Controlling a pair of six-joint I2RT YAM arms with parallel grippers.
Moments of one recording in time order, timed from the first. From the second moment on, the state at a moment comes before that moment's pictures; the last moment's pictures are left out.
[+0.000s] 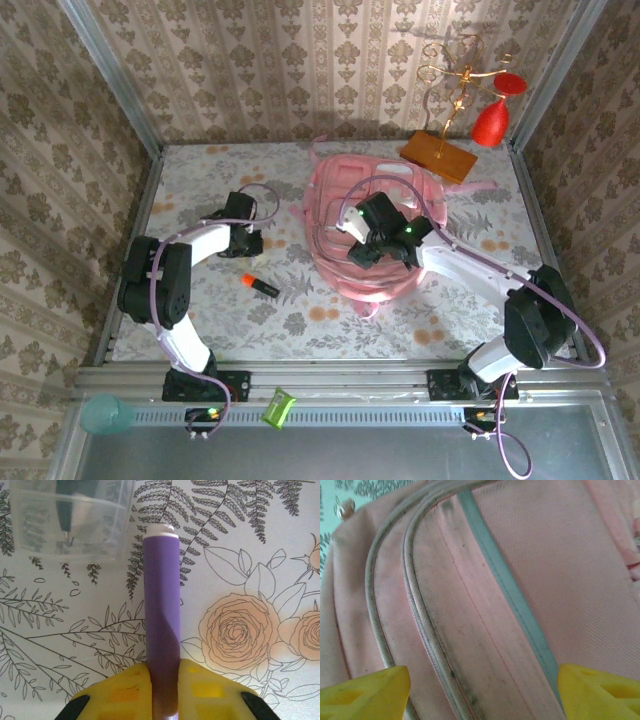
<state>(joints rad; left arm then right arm) -0.29 1.74 0.98 -0.42 -0.02 -0.26 0.63 1.53 1.12 -0.54 0.12 -0.42</state>
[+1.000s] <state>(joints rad) -0.34 1.76 1.00 -0.38 0.04 -0.25 0.60 1.64 1.27 -0.61 0.10 -0.51</state>
